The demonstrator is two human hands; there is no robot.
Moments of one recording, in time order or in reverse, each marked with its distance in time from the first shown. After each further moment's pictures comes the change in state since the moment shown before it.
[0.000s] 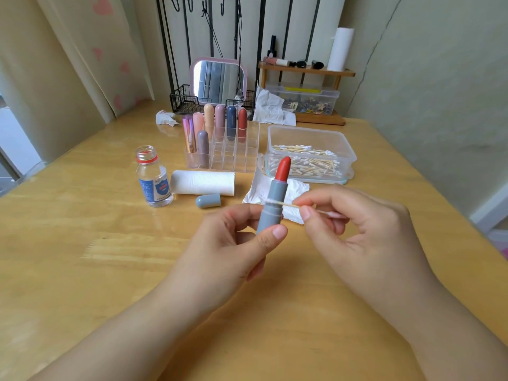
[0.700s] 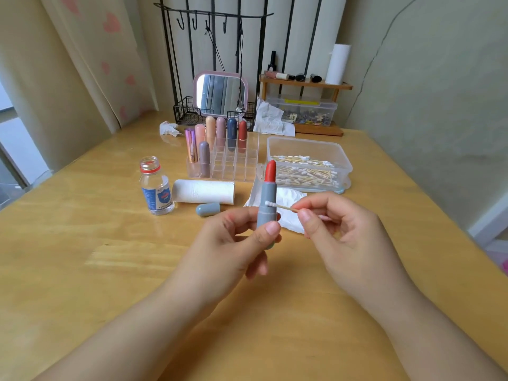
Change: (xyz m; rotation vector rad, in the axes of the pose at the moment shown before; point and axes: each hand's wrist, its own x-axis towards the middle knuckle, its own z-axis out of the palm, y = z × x) left_hand 0.009 -0.004 0.002 -0.068 0.022 -0.007; right_hand -0.001 0.006 0.006 0.394 -0.087 0.380
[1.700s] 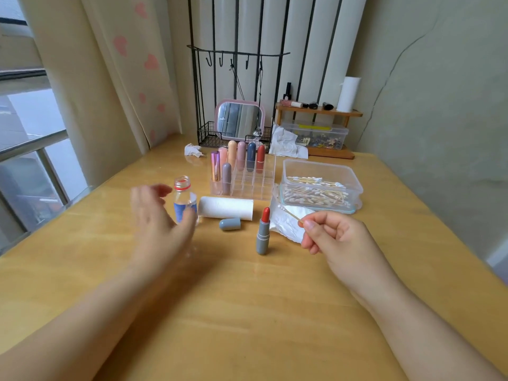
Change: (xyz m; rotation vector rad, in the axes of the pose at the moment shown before) left_hand 0.018 -0.013 -0.104 0.782 0.732 0.353; right_hand 0.015 0.003 0.011 0.143 -0.068 0.269
